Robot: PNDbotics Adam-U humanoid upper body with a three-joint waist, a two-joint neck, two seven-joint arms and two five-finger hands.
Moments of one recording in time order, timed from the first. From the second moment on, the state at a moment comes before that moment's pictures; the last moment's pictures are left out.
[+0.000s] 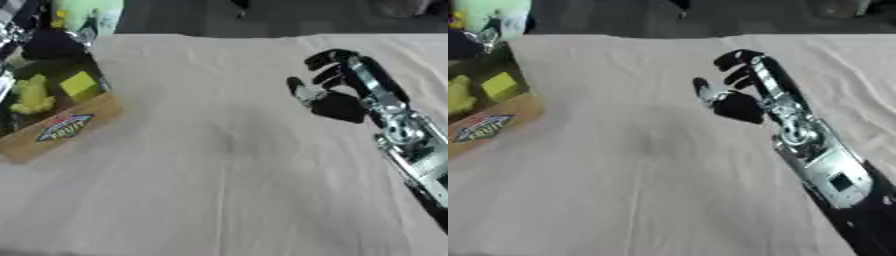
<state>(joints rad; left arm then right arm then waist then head) -0.62 0.75 -0.13 -1.72 -0.22 0.63 0.02 -0.60 -0.50 0.39 -1.78 0.10 0.43 -0.19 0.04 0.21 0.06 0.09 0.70</state>
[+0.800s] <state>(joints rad) -0.60 0.78 -0.07 -1.40 -0.32 0.71 0.19 -0.56 -0.53 0.25 -1.81 0.08 0.46 -0.44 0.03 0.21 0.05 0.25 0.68</state>
